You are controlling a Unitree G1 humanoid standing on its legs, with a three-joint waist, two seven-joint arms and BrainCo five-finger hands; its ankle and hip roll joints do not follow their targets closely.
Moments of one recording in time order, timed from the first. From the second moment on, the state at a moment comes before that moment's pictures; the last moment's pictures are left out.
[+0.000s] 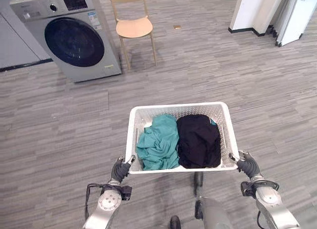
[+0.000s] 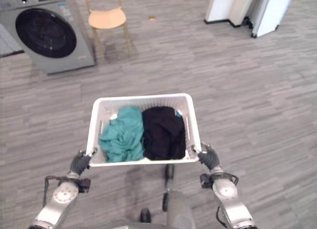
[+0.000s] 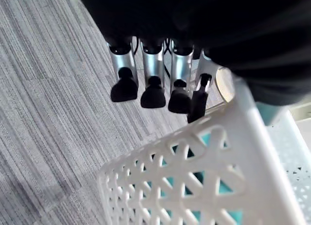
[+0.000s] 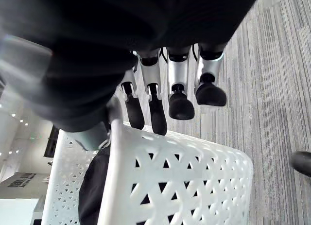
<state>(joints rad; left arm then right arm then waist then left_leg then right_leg) 0.16 0.40 -0.22 0.25 -0.14 -0.05 0.15 0.17 -0.42 0.16 0.10 0.15 -0.01 -0.13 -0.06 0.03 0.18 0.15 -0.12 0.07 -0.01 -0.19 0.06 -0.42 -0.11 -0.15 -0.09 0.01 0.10</state>
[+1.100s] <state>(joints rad) 0.16 0.43 -0.22 0.18 -0.14 -0.02 0.12 0.18 -0.40 0.13 0.08 0.12 -0.01 -0.13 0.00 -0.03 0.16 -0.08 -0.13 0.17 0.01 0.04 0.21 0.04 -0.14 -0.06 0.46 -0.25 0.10</state>
